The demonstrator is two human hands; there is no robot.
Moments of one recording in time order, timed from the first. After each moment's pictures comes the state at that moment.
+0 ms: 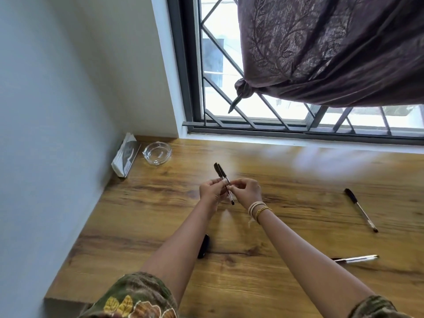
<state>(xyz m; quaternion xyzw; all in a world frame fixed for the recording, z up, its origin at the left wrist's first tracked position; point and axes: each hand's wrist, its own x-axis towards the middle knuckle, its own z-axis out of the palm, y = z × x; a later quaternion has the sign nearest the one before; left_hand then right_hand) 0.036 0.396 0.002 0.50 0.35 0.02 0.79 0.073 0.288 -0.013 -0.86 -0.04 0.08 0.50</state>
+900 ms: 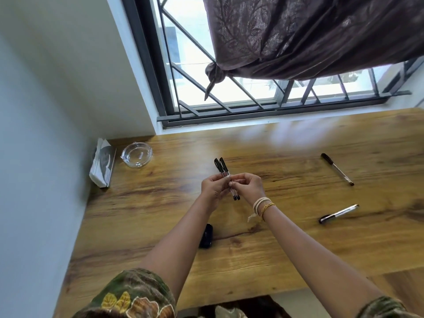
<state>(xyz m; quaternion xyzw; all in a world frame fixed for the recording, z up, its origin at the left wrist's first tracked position) 0.022 0.390 -0.012 0.51 0.25 -0.12 0.82 0.029 0.265 -0.020 -0.78 0.07 0.08 0.62</state>
